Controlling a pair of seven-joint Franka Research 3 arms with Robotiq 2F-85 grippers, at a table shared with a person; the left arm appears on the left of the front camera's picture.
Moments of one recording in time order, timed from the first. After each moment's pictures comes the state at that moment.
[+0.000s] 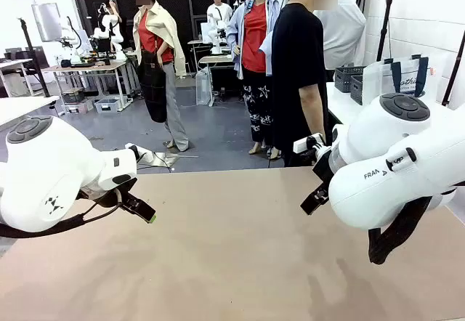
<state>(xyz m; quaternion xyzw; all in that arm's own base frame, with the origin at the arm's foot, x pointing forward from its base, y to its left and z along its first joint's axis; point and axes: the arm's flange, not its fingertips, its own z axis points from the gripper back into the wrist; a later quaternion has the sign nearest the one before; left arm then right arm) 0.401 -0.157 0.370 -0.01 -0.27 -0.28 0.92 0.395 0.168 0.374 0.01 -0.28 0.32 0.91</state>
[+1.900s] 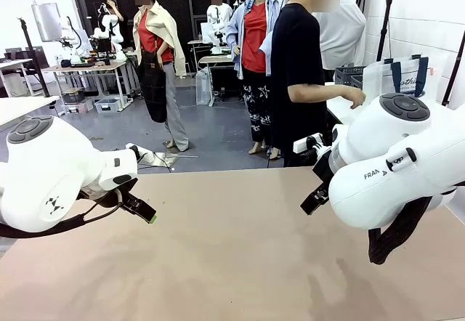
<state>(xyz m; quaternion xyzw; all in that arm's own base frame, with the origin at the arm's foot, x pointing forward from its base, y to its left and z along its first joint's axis) 0.401 -0.159 0.370 -0.01 -0.27 -0.28 0.92 0.395 0.168 0.374 0.01 -0.28 0.32 0.91</state>
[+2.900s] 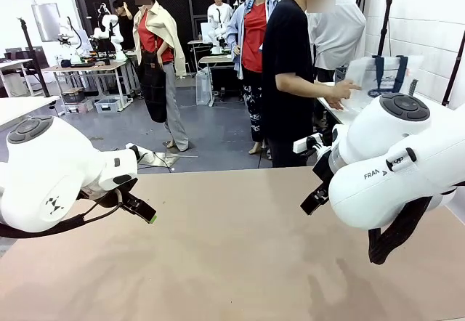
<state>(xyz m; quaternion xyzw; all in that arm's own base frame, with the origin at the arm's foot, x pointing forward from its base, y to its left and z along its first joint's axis) 0.401 -0.159 0.370 -0.01 -0.27 -0.28 0.92 0.395 0.168 0.374 0.01 -0.28 0.32 0.91</state>
